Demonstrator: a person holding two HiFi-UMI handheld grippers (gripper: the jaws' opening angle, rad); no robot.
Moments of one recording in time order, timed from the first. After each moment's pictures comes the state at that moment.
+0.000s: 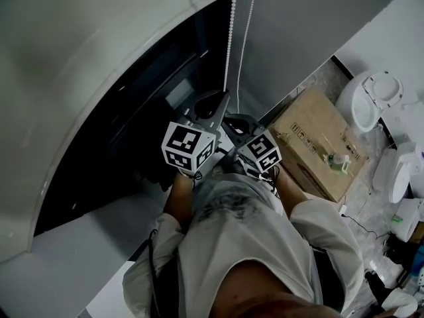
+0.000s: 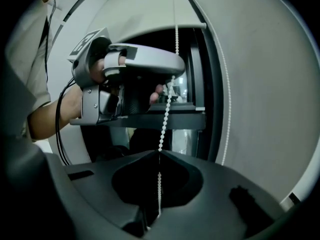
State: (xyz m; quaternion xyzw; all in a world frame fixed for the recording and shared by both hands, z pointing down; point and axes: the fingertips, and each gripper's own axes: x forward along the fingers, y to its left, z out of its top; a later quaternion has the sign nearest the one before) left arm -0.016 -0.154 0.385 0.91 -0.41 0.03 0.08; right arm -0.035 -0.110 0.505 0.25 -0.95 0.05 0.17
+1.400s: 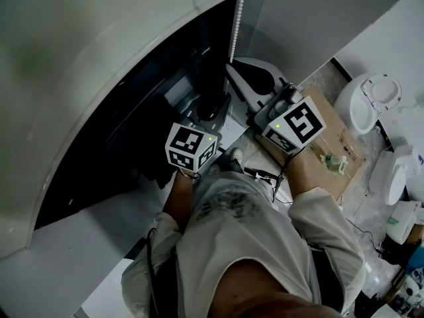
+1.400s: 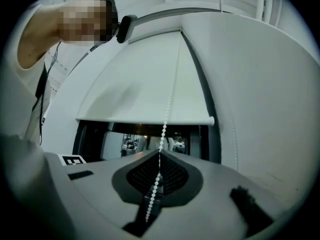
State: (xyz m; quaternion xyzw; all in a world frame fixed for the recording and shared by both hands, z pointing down) left arm -0.013 -0.145 0.404 0.91 -0.41 0.03 0.09; right arm -0.031 -0.148 0.259 0.24 -0.97 -0.07 -0.07
